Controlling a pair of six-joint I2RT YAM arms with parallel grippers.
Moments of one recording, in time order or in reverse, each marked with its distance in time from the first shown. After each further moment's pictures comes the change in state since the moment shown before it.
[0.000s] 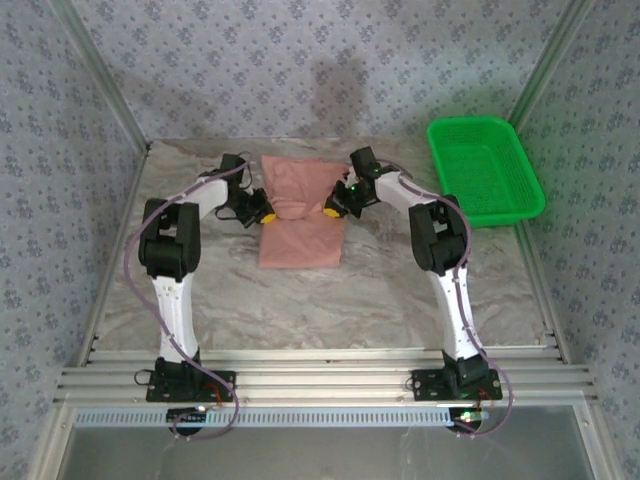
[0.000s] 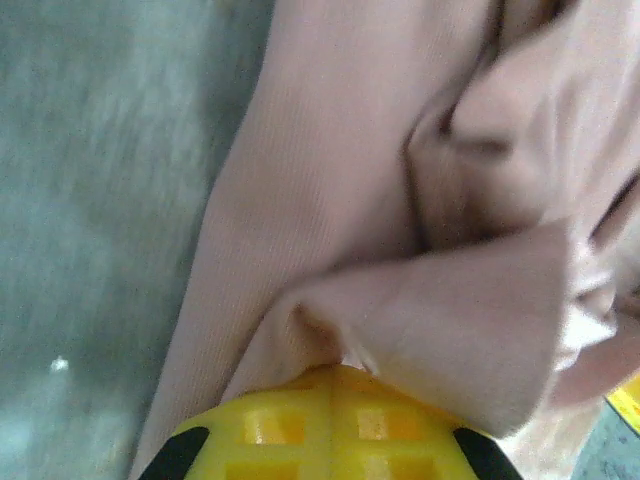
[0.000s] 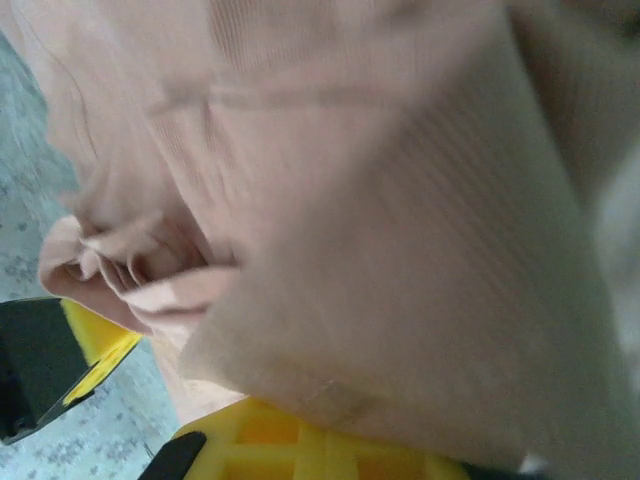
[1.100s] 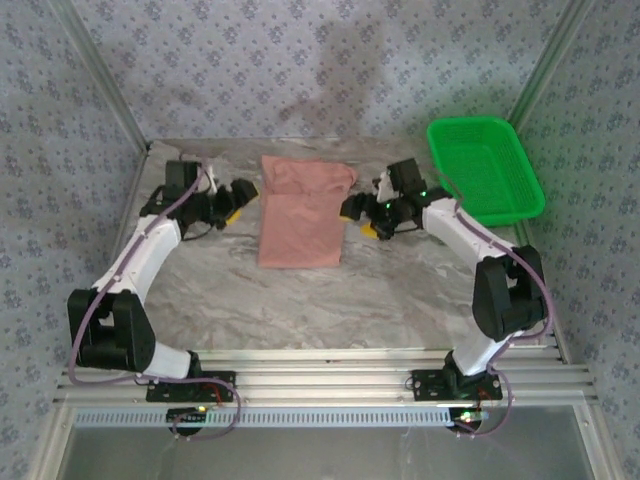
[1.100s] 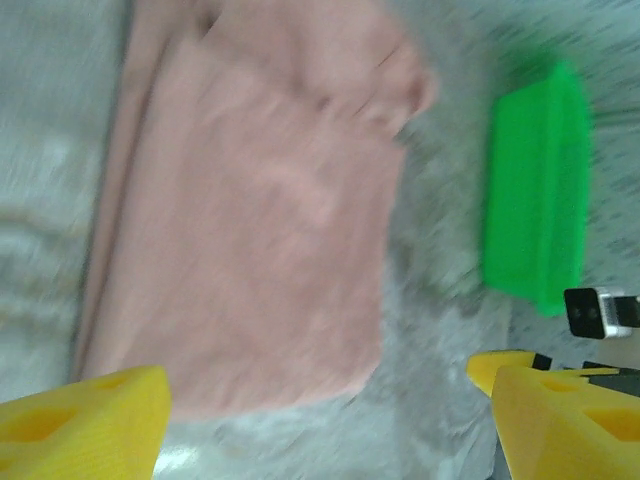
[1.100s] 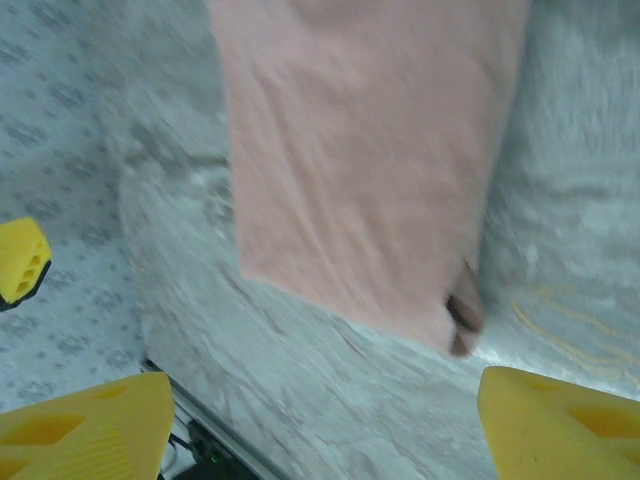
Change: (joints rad) left arm 0.072 -0.767 -0.552 0.155 0.060 -0.022; right arm -0.001 -0.731 -0.711 0.067 0.023 -0.089
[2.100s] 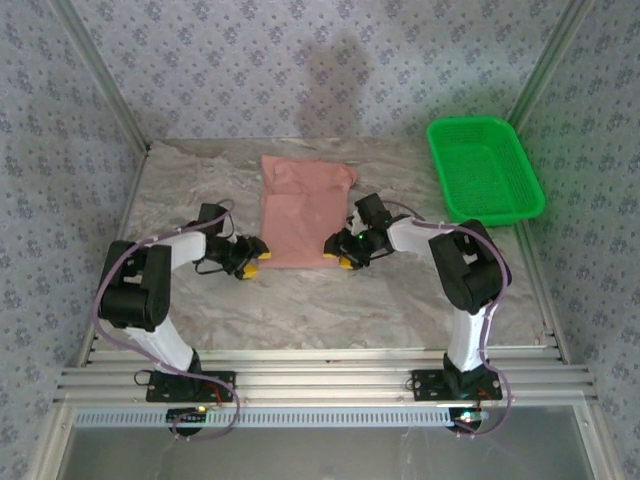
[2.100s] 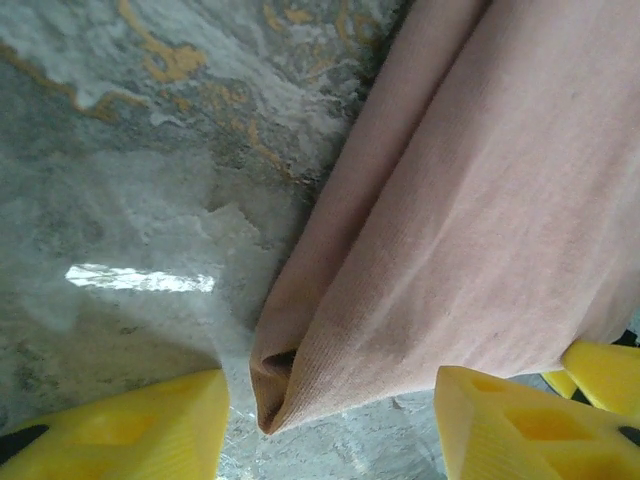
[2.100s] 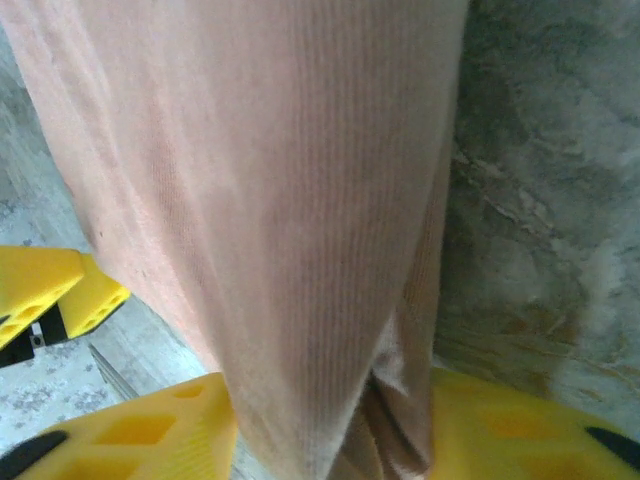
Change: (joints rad) left arm -0.050 0.277 -0.208 0.101 0.058 -0.080; right arm 0.118 0.249 -0.092 0.264 -0.014 0.115
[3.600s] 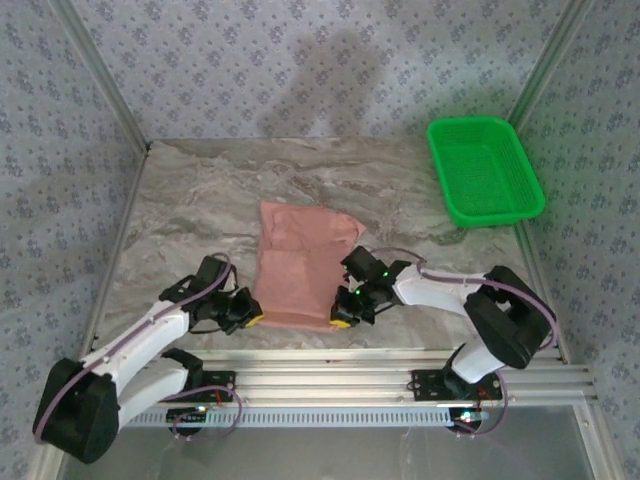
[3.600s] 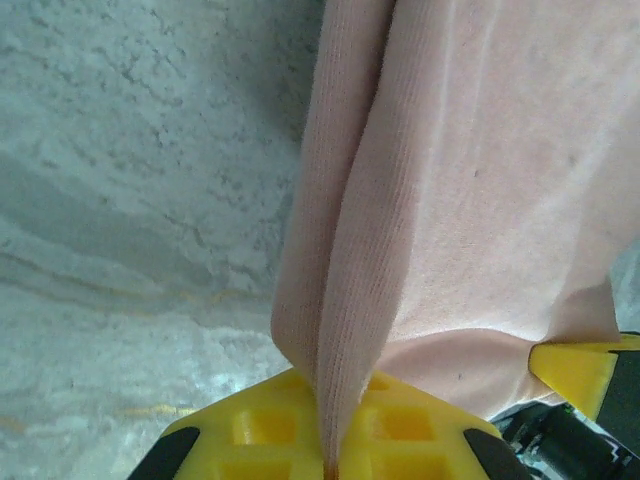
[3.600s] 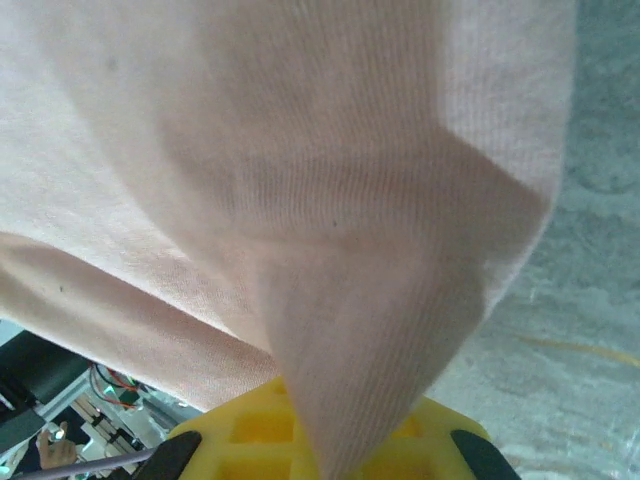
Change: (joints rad) left arm -0.271 -0.759 -0.415 -0.245 -0.190 -0.187; right arm 0.327 -0.398 -0.352 -0.148 0.100 0.249
